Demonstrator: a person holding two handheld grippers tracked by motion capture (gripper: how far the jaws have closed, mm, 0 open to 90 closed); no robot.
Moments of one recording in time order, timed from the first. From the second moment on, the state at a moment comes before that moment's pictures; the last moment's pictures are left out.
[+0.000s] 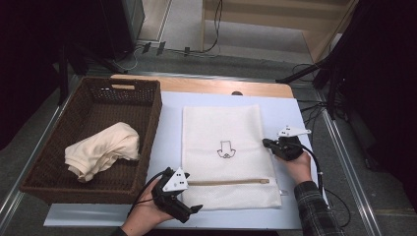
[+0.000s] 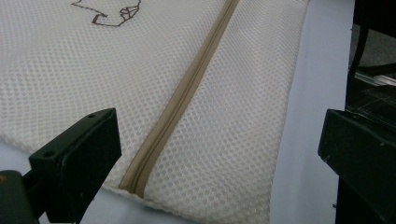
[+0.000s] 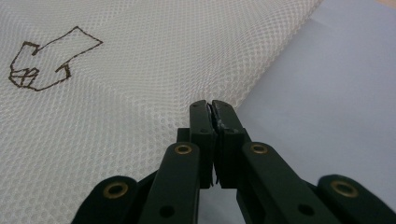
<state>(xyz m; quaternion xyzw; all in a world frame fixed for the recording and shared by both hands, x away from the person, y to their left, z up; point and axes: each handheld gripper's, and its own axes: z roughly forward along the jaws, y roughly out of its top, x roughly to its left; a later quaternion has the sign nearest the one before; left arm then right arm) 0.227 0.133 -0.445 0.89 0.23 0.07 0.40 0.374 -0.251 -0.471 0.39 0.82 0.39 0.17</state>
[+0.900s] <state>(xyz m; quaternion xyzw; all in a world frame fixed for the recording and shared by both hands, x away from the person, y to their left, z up) 0.226 0.131 -0.446 0.89 0.23 0.07 0.39 0.379 -0.281 -0.473 0.44 0.80 0.37 0.19</state>
